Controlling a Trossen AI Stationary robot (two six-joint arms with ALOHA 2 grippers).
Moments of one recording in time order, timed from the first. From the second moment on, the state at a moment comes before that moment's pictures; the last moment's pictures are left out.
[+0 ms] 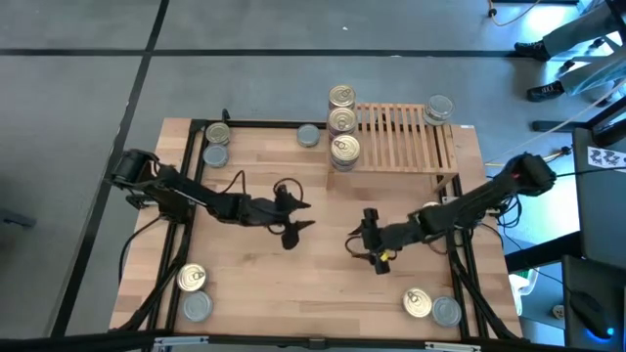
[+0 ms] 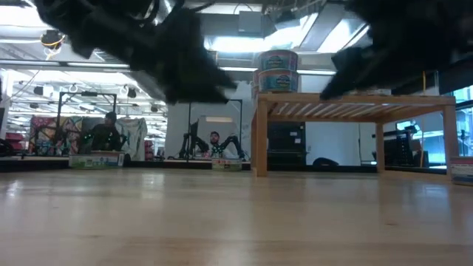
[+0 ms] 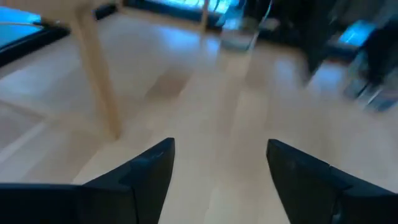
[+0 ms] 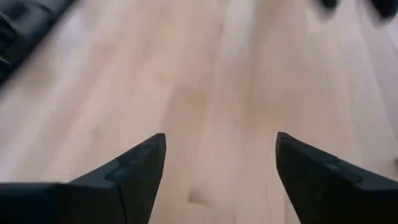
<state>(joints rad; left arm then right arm) -0.18 1.57 0.65 0.50 -0.39 -0.32 0.40 1.35 0.67 0.01 0.21 0.06</state>
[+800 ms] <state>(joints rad) -0.70 1.55 1.04 -1.02 0.17 -1.36 0.43 1.55 0.64 0.29 0.32 0.00</state>
